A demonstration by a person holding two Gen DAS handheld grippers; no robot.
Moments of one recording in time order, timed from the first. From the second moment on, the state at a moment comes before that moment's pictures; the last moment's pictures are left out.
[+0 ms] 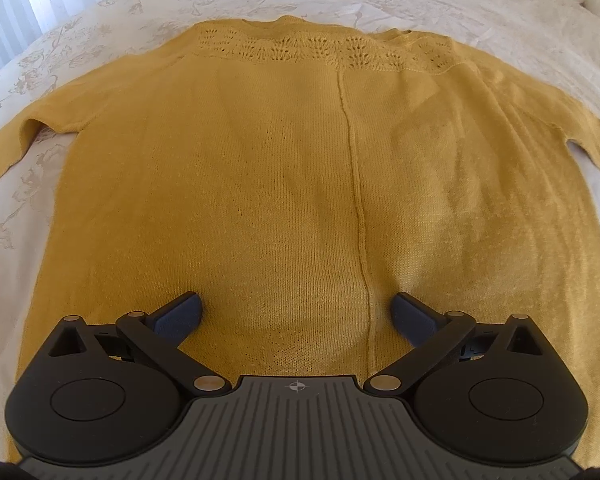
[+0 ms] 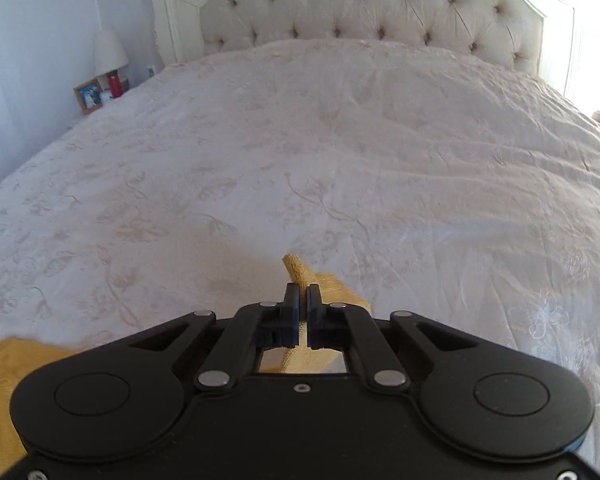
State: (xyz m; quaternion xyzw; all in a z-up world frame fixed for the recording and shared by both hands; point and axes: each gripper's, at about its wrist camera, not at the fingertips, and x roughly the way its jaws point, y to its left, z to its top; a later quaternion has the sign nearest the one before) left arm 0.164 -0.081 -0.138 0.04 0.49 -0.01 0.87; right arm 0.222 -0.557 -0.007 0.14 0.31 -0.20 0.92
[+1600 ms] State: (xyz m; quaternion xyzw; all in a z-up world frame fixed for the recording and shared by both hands) left arm 0.211 0.043 -0.085 -0.01 0.41 -0.03 0.91; right arm 0.199 -0.266 -0.111 0.04 0.33 0.04 0.94
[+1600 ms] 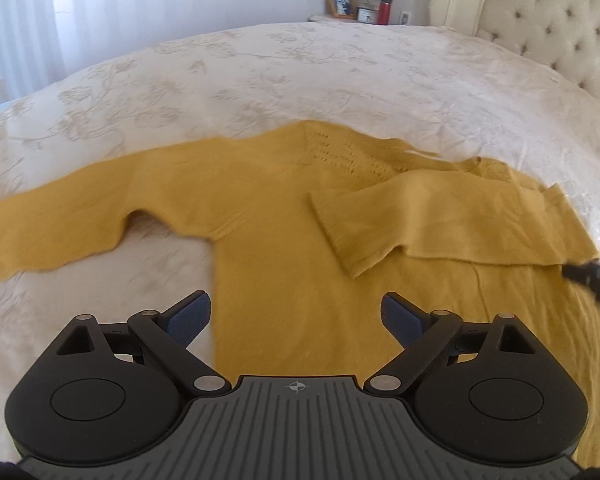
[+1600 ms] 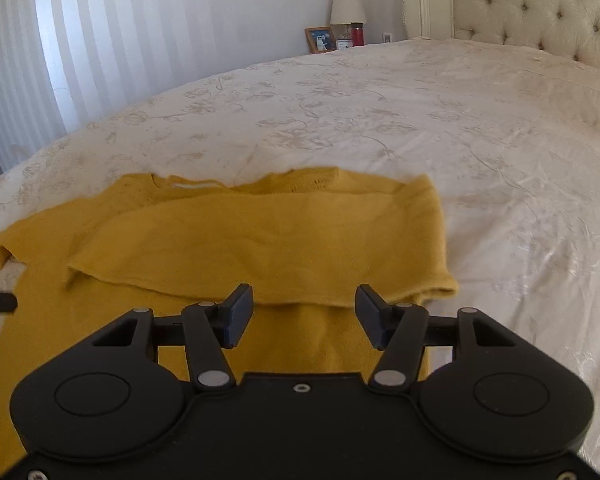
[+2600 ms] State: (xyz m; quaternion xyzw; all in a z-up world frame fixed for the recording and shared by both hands) left arm 0.291 -0.001 -0.073 0.11 0.36 -0.09 0.92; right arm 0.170 -0.241 -0.161 -0.09 0.25 -0.04 0.96
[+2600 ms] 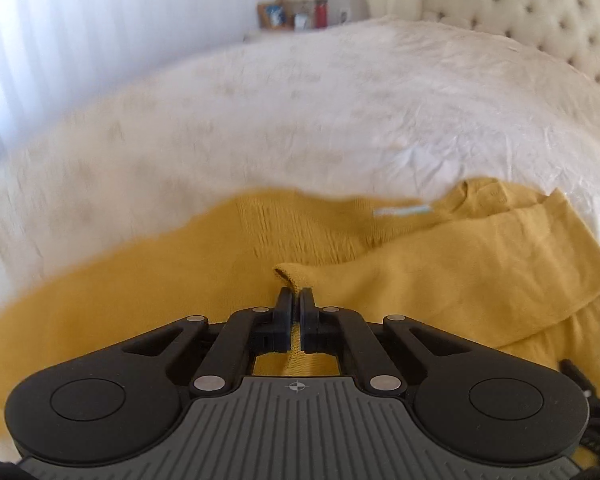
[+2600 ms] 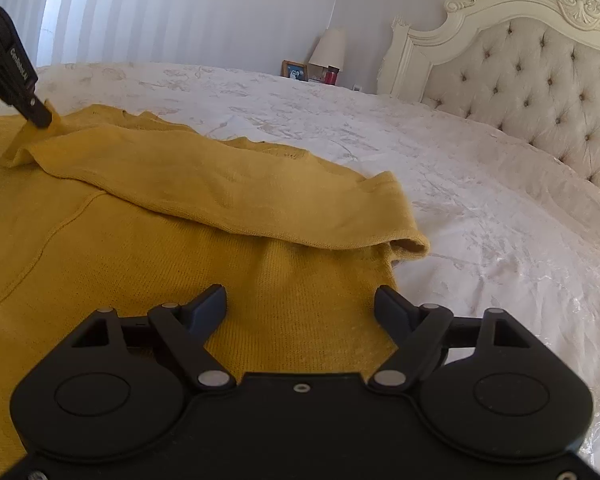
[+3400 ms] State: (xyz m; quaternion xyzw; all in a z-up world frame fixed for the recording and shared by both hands) left arm 0.285 0.118 -0.089 -0.08 0.40 -0.08 0.91; right arm 0.172 -0.245 -0.160 -0.08 0.25 -0.04 0.96
